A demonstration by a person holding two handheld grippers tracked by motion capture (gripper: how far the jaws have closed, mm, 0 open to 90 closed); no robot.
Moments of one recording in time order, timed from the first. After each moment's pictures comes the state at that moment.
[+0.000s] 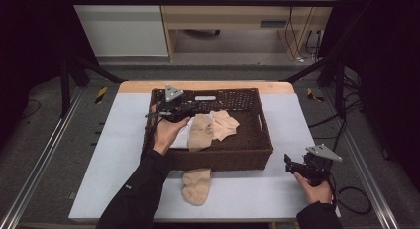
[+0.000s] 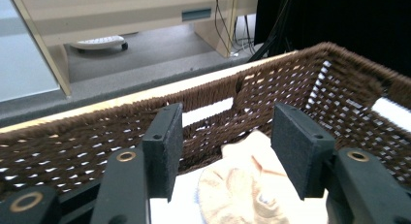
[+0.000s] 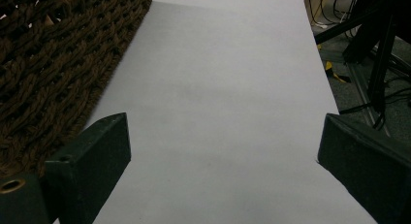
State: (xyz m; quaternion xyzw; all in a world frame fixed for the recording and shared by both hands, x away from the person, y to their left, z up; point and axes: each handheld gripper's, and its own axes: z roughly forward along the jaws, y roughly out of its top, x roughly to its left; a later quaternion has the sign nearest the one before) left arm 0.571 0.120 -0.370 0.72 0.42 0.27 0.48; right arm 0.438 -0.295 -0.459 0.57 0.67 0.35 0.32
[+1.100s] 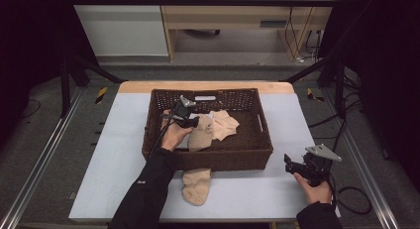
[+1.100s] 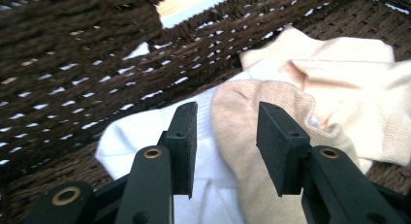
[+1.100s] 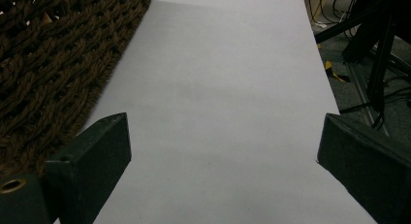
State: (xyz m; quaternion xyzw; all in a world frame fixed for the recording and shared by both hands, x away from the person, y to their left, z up) left arm 0.599 0.106 -0.427 0.81 0.42 0.22 0.33; right arm 0.438 -0.294 -0.459 0.57 0.67 0.35 0.33
